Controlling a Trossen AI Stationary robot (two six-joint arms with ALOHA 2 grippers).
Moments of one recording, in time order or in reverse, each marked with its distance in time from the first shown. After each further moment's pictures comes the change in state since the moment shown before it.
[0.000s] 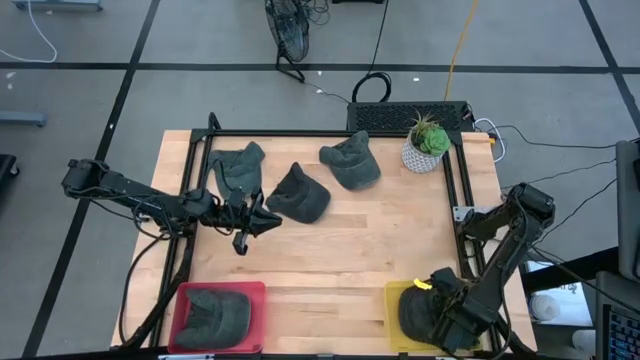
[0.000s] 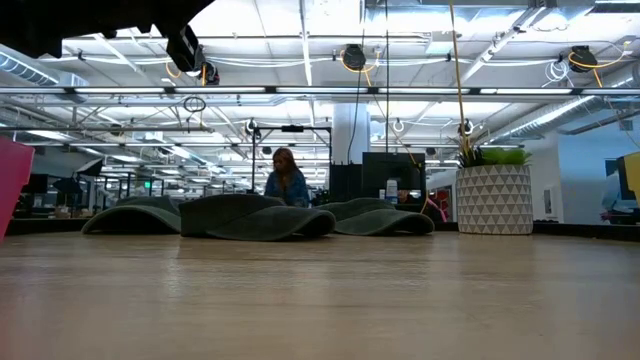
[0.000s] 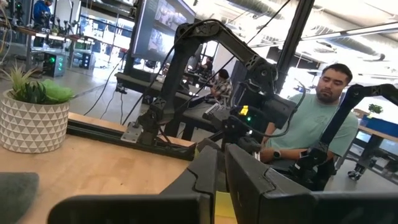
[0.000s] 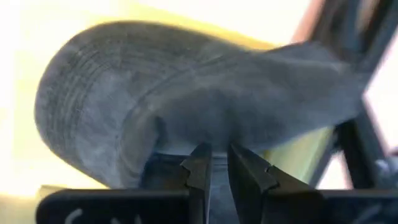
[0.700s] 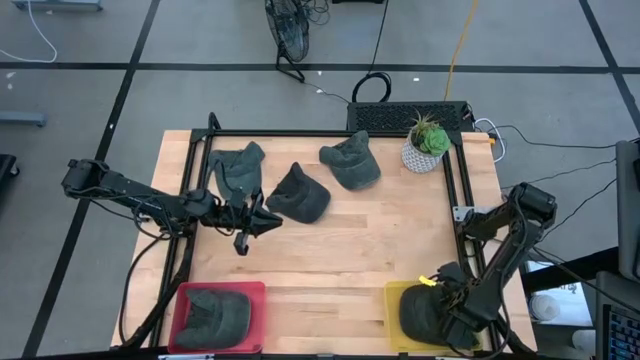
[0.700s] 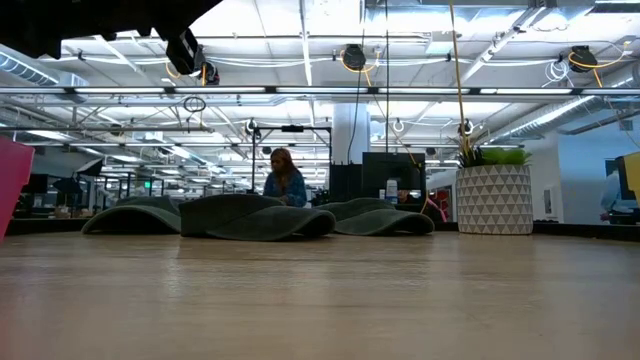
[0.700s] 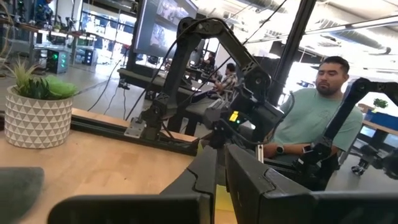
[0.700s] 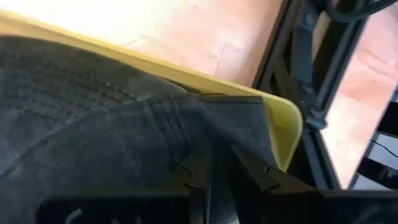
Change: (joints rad) left arm -0.001 0.000 0.000 -0.023 -0.007 0.008; right arm 0.053 -0.006 -0.179 0.032 -0.058 -0.011
